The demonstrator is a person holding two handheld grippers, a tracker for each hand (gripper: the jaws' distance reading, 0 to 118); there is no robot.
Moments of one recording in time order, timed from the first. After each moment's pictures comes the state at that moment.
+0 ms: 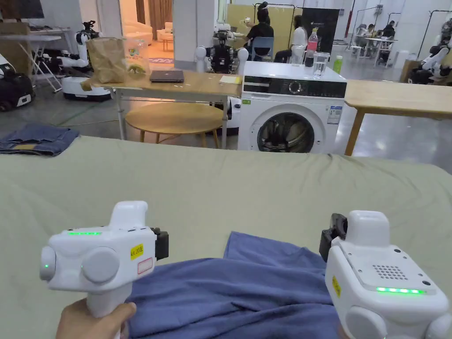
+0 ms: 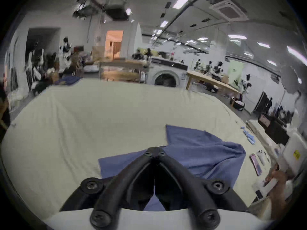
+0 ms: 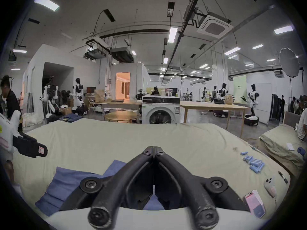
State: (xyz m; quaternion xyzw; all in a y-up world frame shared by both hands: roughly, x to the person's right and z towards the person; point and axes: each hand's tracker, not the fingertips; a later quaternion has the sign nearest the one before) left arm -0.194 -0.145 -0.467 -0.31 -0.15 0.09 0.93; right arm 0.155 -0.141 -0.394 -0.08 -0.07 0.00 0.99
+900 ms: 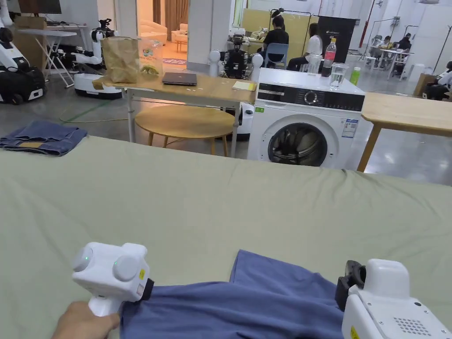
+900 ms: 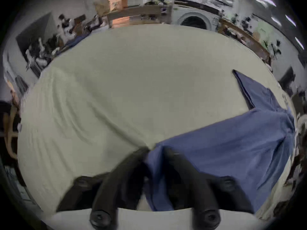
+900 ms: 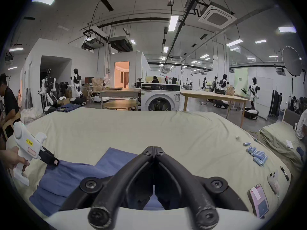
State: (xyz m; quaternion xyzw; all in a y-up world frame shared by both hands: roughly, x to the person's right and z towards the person) left arm -0.201 -0.248 -0.580 -0.50 -0.08 -0.06 0.86; right arm 0.171 -0.171 -0.422 -0.13 -0.08 0.00 0.99
